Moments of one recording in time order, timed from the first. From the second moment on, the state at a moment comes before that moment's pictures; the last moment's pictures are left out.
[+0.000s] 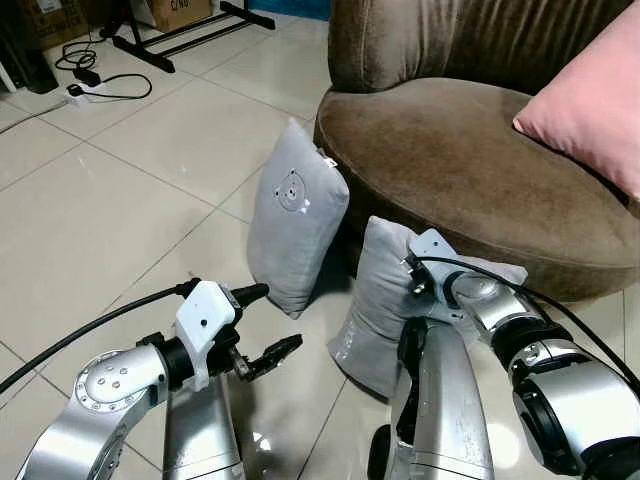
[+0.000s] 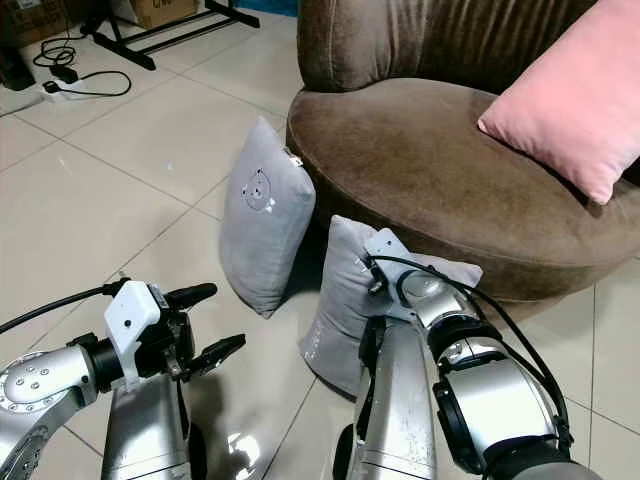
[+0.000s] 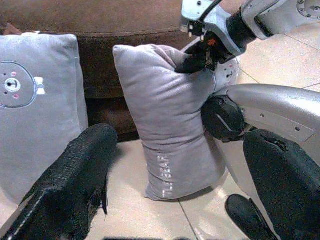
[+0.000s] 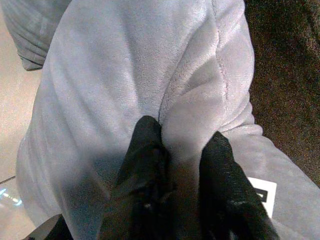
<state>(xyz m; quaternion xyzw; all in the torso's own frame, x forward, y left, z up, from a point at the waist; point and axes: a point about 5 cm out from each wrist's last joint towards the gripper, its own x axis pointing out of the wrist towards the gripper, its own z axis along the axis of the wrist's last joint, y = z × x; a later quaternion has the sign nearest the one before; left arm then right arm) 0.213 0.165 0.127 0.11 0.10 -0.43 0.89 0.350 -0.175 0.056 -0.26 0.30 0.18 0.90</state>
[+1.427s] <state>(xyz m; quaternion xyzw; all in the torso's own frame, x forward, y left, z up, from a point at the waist) 0.236 0.185 0.135 0.08 -0.01 -0.20 0.98 0.289 -0.148 0.138 0.04 -0.02 0.27 0.96</state>
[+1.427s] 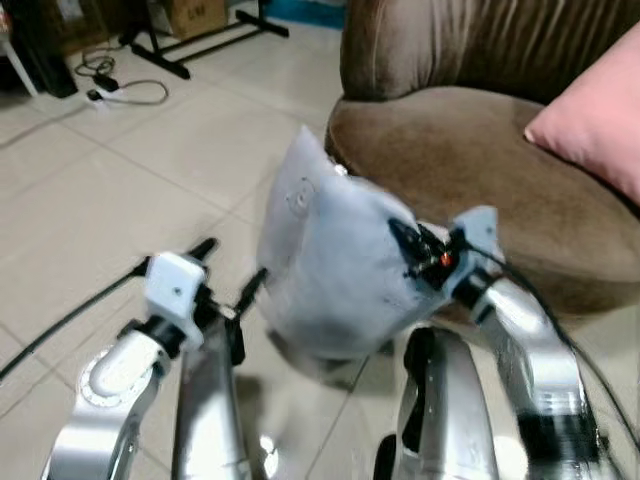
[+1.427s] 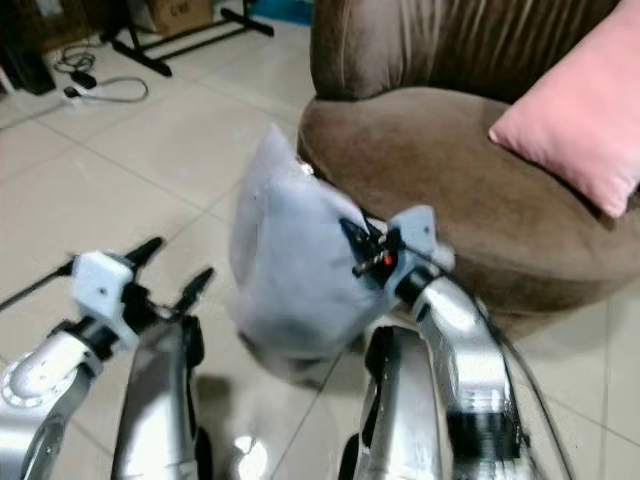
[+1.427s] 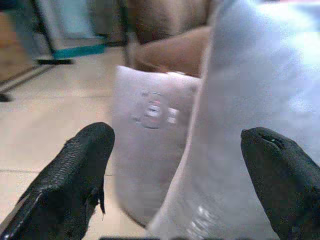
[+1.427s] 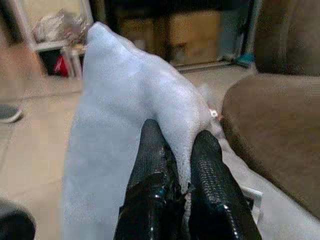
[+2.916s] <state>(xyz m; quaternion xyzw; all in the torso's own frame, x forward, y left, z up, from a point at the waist) 0.255 0.155 0.135 0.10 -0.05 -0.15 0.98 0.280 -0.157 0.160 0.07 -0.02 0.10 0.99</state>
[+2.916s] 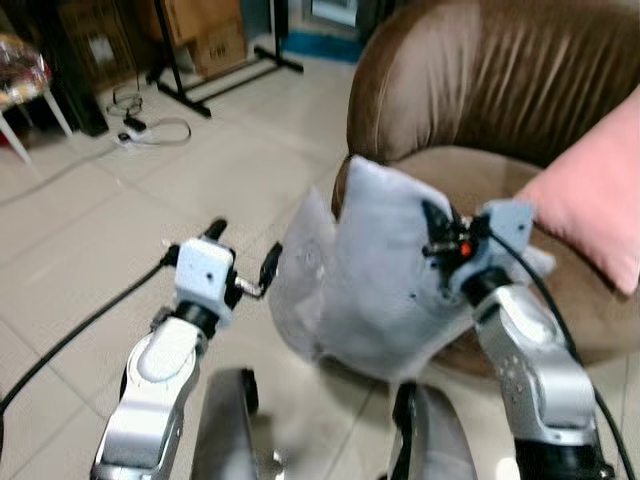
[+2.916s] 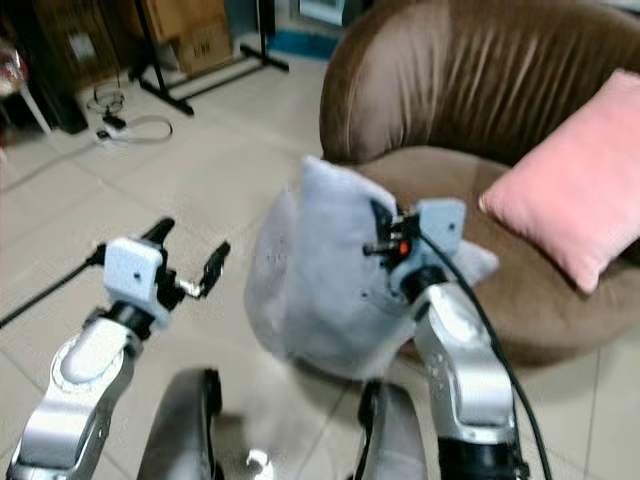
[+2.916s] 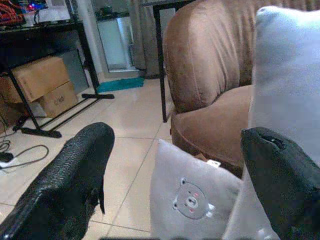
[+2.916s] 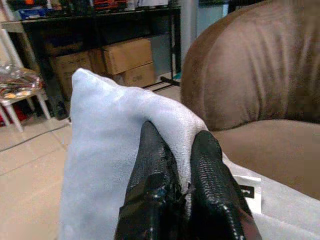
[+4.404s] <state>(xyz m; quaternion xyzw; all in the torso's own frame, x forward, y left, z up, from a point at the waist) 0.273 0.165 0.135 0.15 -0.04 -0.12 0.98 0.284 -0.216 0.152 0.03 -0.01 -0.10 0.99</state>
